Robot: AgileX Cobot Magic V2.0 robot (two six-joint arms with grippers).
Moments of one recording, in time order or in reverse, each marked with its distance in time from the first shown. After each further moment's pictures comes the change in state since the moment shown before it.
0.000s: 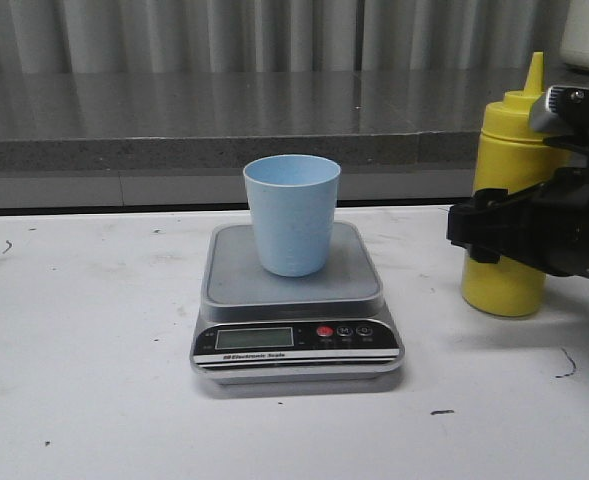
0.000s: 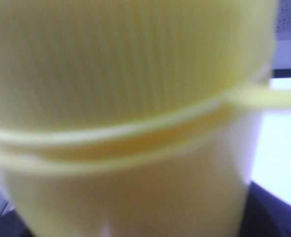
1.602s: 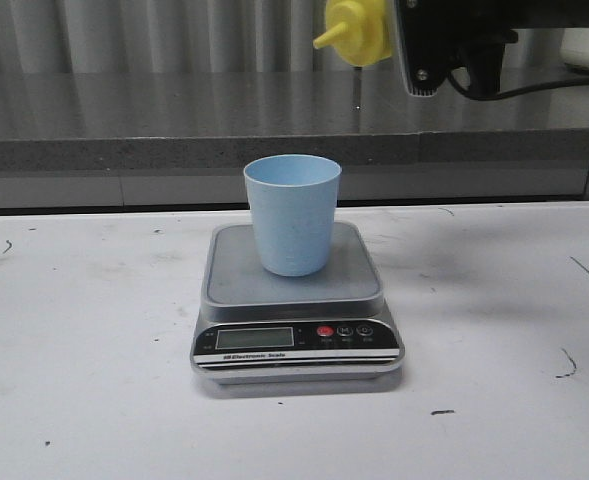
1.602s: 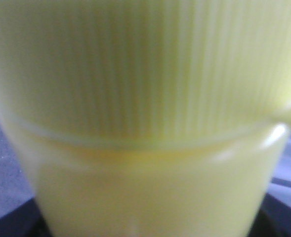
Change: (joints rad) left arm 0.000 0.000 0.000 0.000 0.000 0.000; right arm 0.000 -0.190 -0.513 -0.258 0.450 -1.821
